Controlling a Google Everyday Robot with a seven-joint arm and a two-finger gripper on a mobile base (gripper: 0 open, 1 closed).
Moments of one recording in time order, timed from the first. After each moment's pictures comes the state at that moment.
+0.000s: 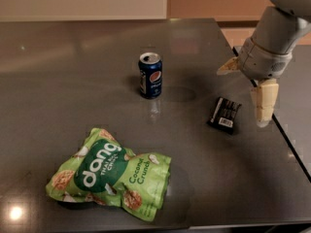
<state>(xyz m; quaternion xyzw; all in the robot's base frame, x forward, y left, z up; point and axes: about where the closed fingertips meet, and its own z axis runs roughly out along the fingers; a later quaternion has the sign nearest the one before) 0.521 -0.214 0.869 -0.80 0.59 0.04 0.07</state>
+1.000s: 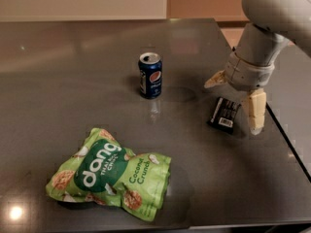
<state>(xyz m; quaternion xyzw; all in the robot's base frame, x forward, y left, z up) 0.517 -0.197 0.835 -0.85 0.53 0.05 0.04</state>
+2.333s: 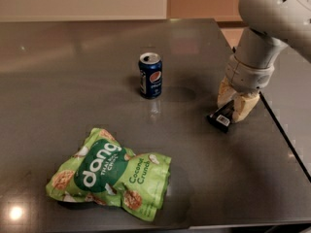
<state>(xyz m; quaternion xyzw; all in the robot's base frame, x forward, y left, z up) 0.522 -0.205 0.829 -0.84 0.53 0.03 0.02</state>
